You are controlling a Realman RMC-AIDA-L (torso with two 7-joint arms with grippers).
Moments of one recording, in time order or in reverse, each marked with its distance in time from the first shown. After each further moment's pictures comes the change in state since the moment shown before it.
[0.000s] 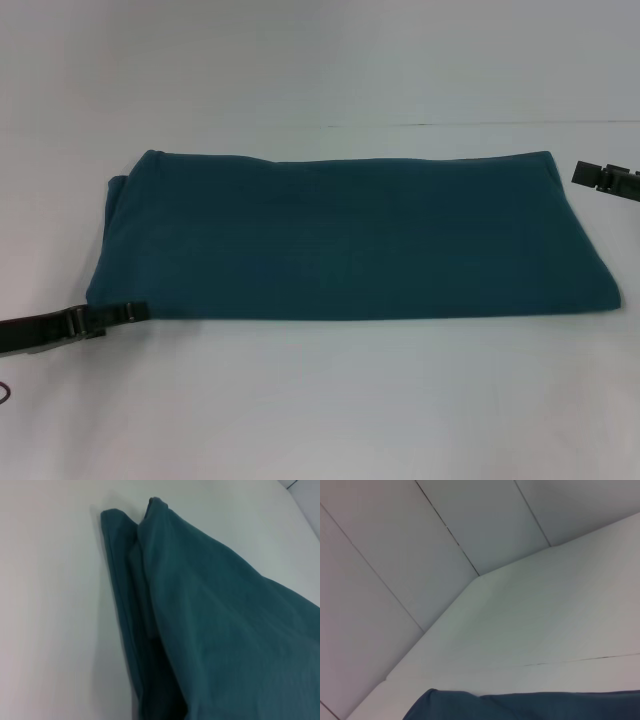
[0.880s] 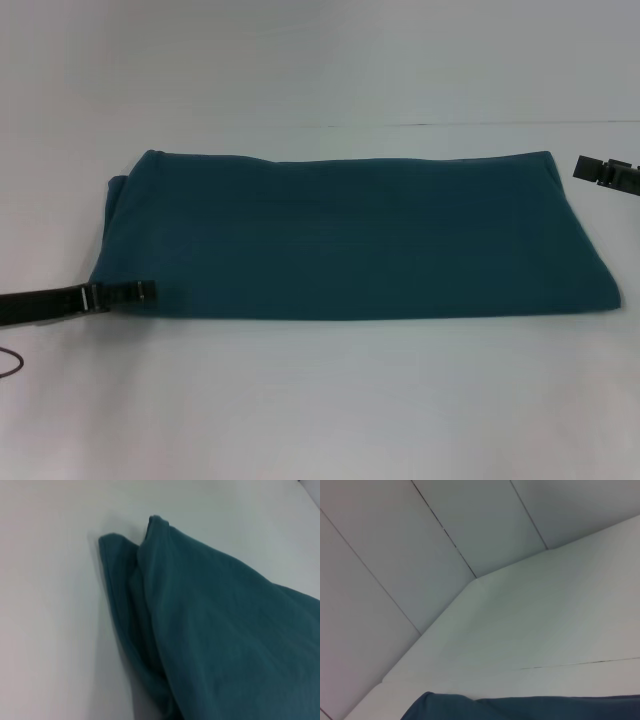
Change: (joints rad) left arm -0.050 0.006 0.076 -0.013 0.007 -0.108 -0.028; right arm 0.006 -0.002 0.000 0.000 0.001 0.013 0.000
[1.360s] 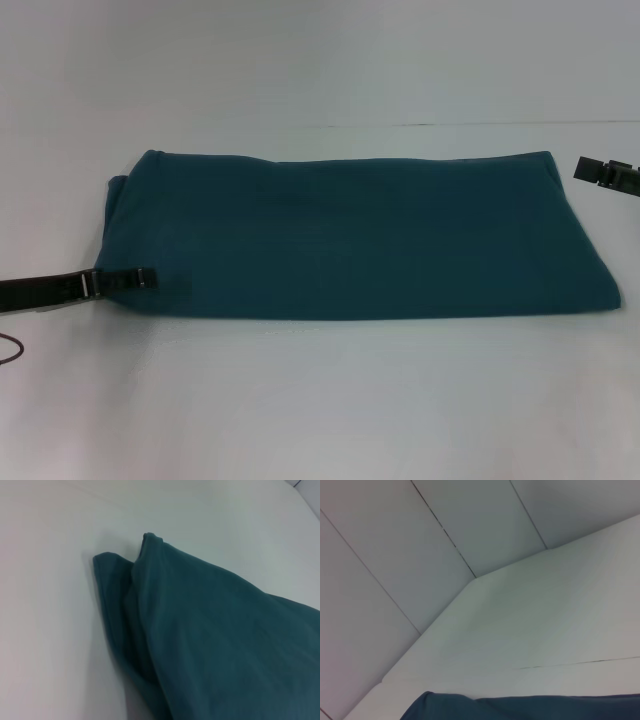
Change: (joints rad) left arm -0.018 0.007 0.000 0.006 -0.005 -0.002 0.000; right arm -0.002 0.000 0.000 0.000 0.000 0.000 0.000
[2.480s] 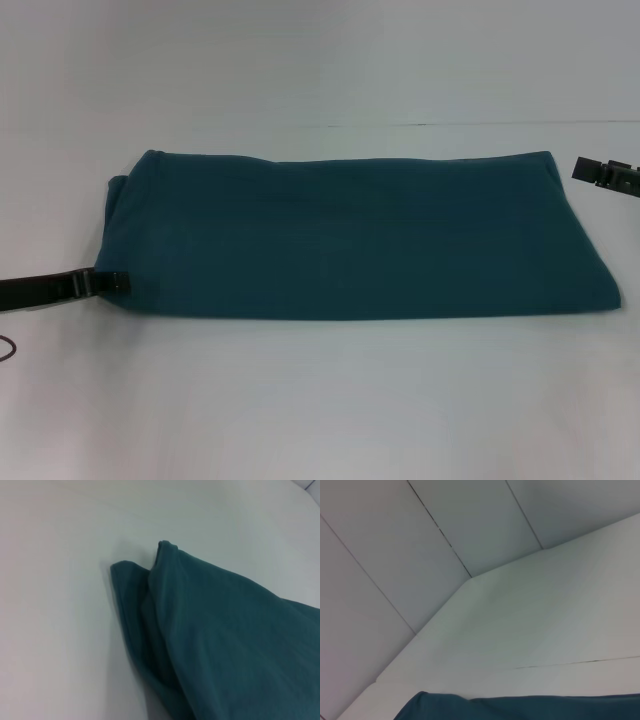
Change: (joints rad) left arm 0.007 0.000 0.002 0.002 0.003 -0.036 0.011; right arm 0.002 0.004 -0.007 0.001 0.000 0.021 -0.006
